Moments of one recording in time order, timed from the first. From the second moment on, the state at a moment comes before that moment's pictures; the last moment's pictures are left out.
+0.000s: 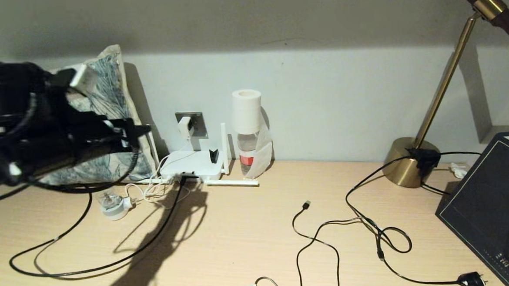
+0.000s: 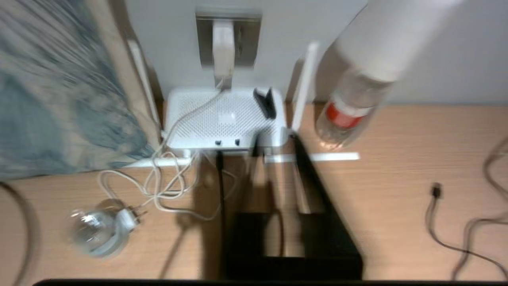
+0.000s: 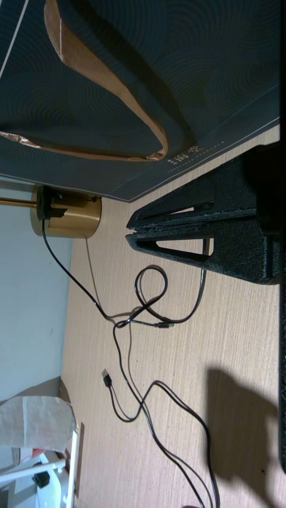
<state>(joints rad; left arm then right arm) -0.16 1.51 -1.07 -0.26 -0.02 -0.02 0.00 0.00 0.00 -0.10 0.00 -0.01</state>
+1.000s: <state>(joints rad) -0.10 0.39 -0.07 -0.02 0.01 0.08 0.00 0.00 0.00 -0.10 0.00 -0.01</state>
